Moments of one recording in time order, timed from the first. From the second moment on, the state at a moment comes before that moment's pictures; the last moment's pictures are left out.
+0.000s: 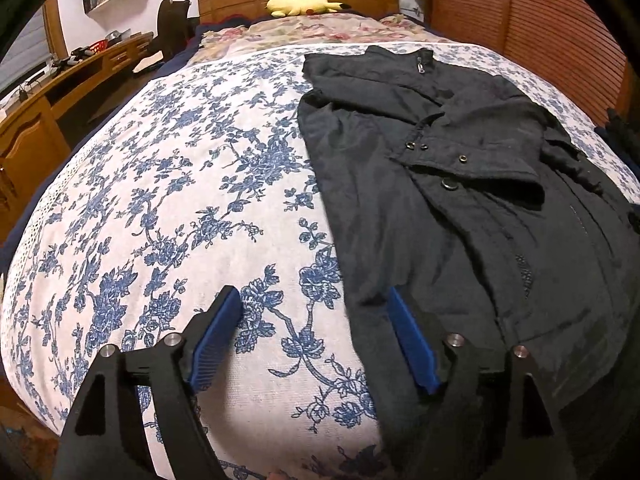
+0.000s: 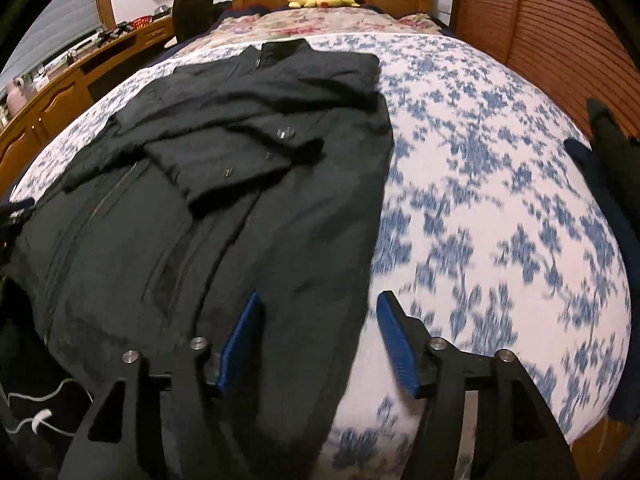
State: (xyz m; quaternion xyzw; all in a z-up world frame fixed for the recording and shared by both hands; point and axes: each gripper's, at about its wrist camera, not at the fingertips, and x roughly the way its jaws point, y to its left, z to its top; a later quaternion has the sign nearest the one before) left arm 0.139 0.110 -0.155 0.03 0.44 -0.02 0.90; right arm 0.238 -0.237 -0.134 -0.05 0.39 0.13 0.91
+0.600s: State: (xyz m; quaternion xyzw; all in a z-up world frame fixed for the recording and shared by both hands) left arm 0.089 0.109 -0.136 0.01 0.42 -0.06 0.91; right arm 0.193 -0.217 -0.134 -0.07 0.38 0.13 0.91
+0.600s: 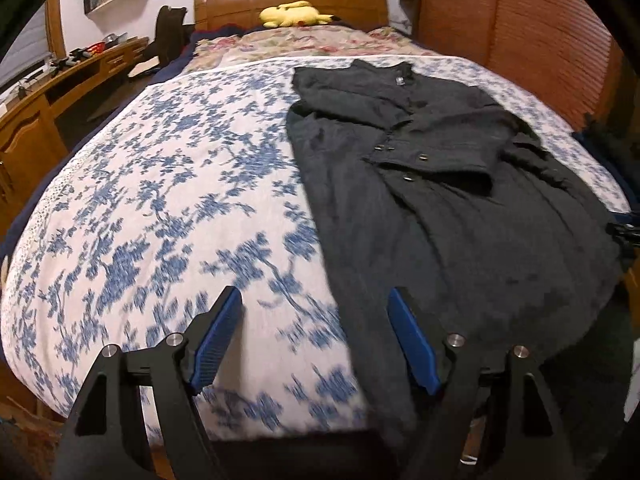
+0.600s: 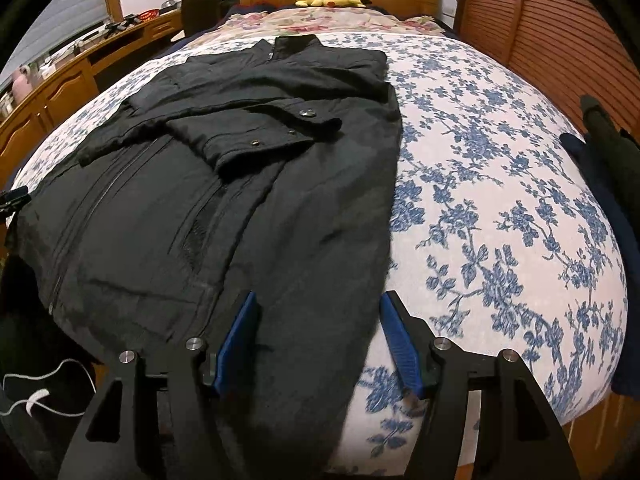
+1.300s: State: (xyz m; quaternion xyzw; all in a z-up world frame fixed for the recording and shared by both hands) left arm 0.065 0.090 -0.142 -0.01 0.42 -0.12 0.90; right arm 0.188 -0.210 -0.140 -0.07 0.39 0.15 0.91
